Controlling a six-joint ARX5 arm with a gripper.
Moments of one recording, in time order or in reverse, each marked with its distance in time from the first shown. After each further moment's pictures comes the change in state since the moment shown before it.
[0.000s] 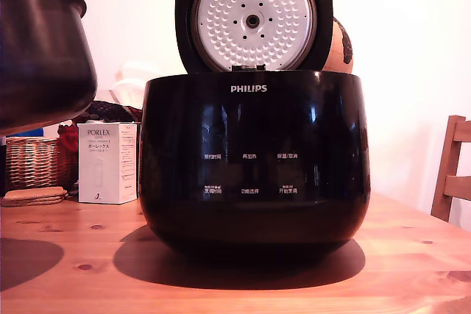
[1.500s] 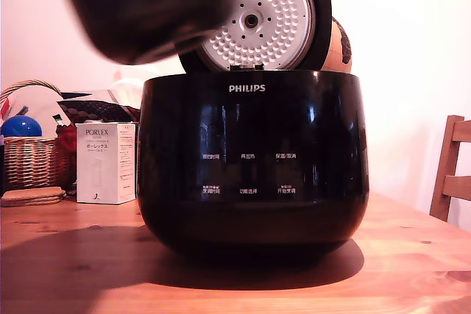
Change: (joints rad) arm -0.243 0.298 0.502 -0.009 0.018 0.135
